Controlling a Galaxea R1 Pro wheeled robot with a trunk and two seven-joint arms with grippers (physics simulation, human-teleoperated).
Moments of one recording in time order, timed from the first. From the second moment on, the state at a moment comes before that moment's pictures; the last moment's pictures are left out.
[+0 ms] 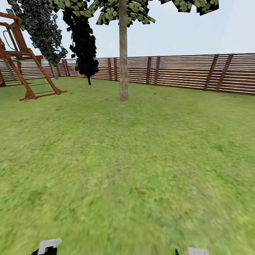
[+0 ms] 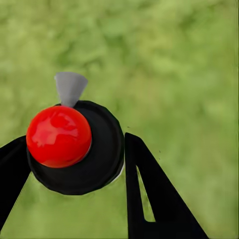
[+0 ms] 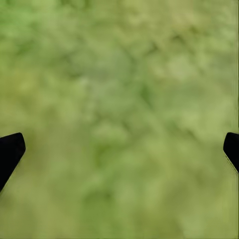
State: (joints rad) left arm -0.41 0.23 -0.15 -0.04 0.30 -0.43 -0.09; right arm -0.38 -0.05 -0.21 -0.03 0.17 -0.52 -0.10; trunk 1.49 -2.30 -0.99
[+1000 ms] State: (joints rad) left arm -0.41 0.23 -0.15 -0.04 0.30 -0.43 -0.09; right arm -0.38 -0.05 -0.21 -0.03 0.17 -0.52 -0.10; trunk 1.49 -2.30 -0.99
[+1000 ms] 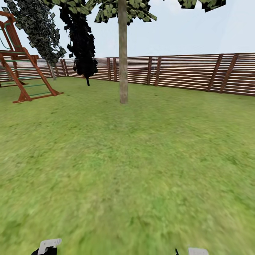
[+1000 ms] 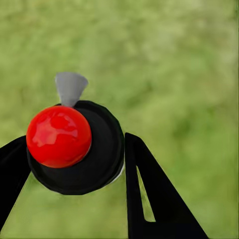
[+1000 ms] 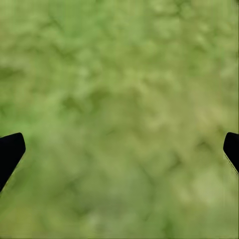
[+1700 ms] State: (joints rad) left arm -0.41 0.23 -0.15 -0.05 0.30 -0.44 -0.09; right arm -0.38 -0.05 -0.21 -0.03 0.17 -0.52 -0.10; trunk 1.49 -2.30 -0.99
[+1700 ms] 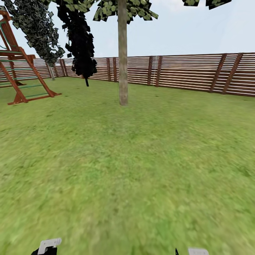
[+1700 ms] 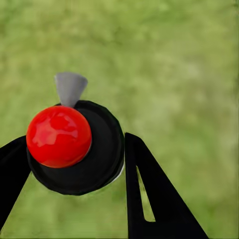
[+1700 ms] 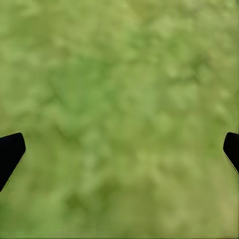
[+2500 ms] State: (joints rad) left arm -0.41 0.23 -0.15 -0.05 0.30 -0.44 -0.09; right arm -0.38 -0.05 -0.21 -0.03 0.17 -0.52 -0.10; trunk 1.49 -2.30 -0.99
